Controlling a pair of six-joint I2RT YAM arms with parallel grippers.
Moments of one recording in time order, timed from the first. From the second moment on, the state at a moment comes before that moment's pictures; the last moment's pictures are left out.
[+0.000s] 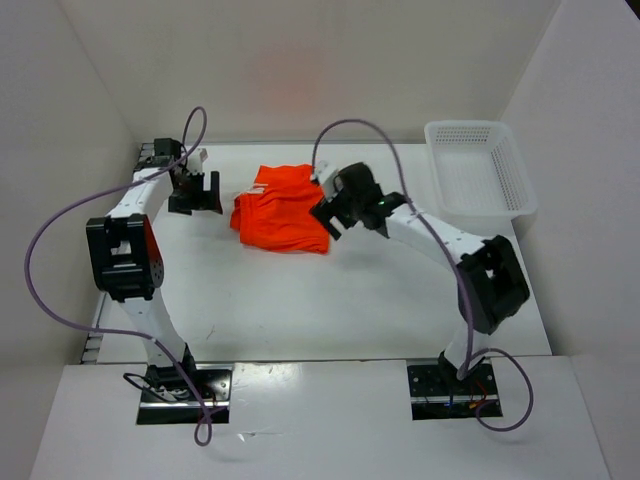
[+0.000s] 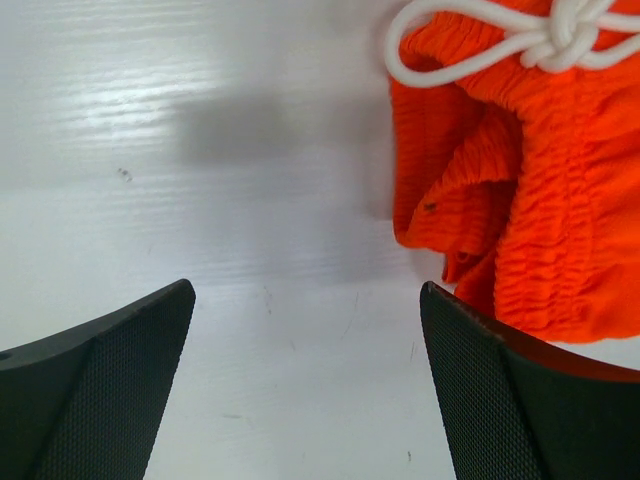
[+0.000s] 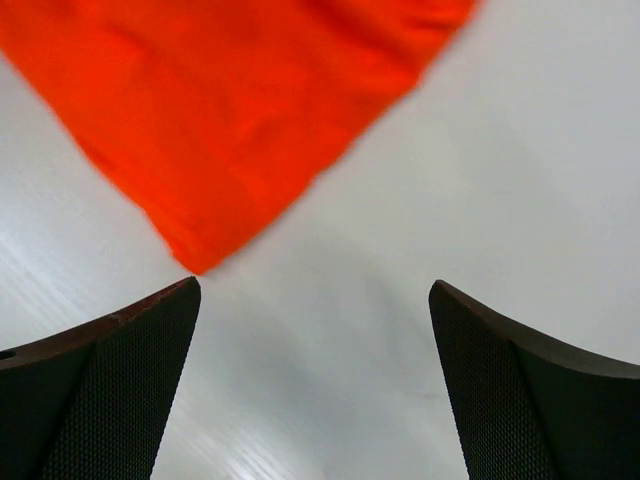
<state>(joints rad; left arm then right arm) 0.13 1.95 1.57 -0.71 0.23 0.07 0.62 1.73 1.27 -0.28 -0.02 -0.33</state>
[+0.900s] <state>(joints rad) 0.22 1.66 1.30 -0.63 0.19 0.07 -0.08 1.26 1.15 -0.55 0.08 -0.11</state>
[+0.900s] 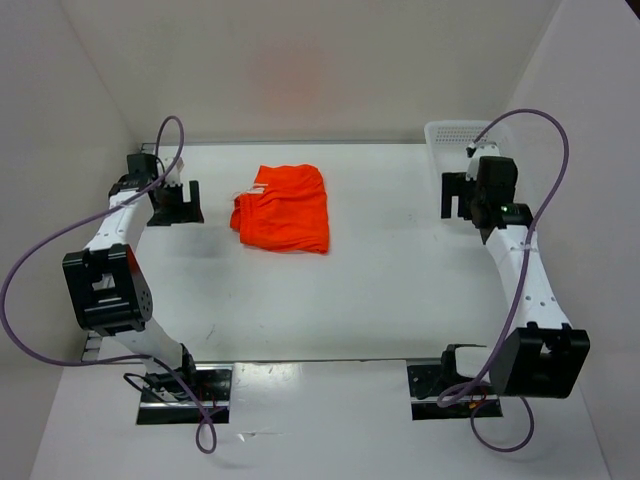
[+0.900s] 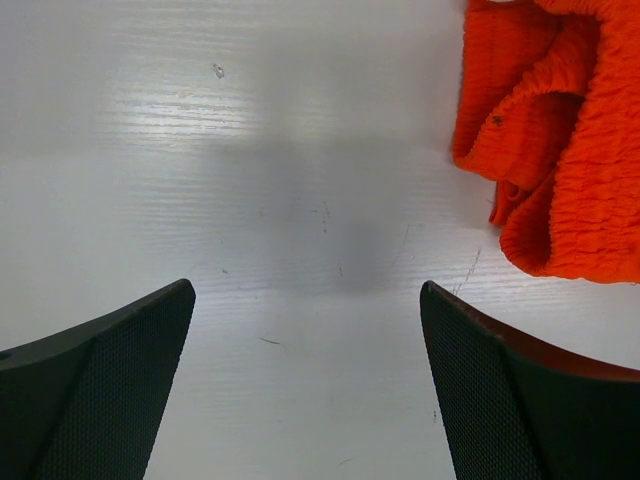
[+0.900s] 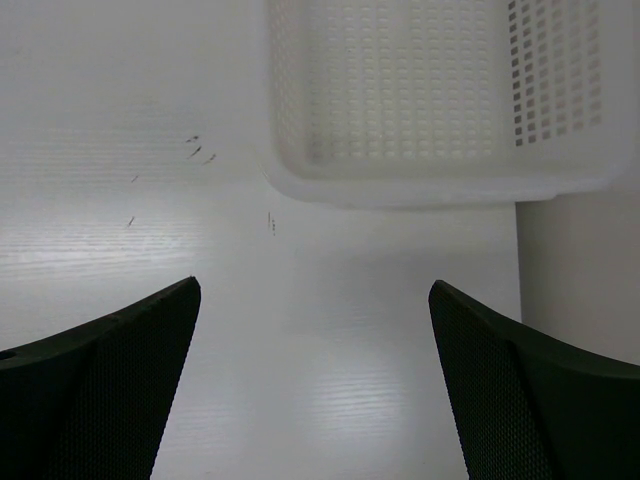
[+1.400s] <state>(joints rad) 0.22 1.65 1.28 -0.63 0.22 0.07 -0.03 1.12 1.01 -0.55 0.20 -0.06</state>
